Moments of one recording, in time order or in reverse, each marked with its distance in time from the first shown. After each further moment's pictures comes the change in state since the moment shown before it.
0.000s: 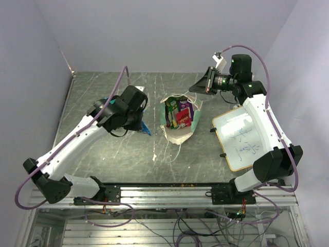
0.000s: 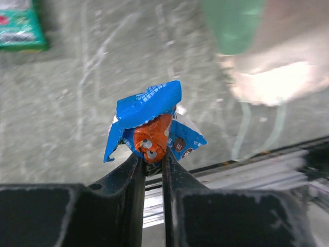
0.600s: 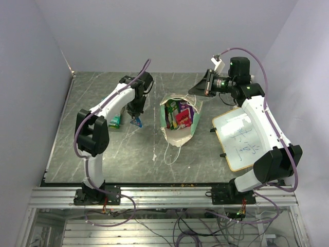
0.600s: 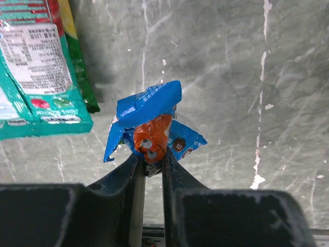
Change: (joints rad) left arm 0.311 0.641 0.204 -0.005 -0.011 0.300; right arm 0.001 -0.018 -0.075 0.042 -0.012 -0.024
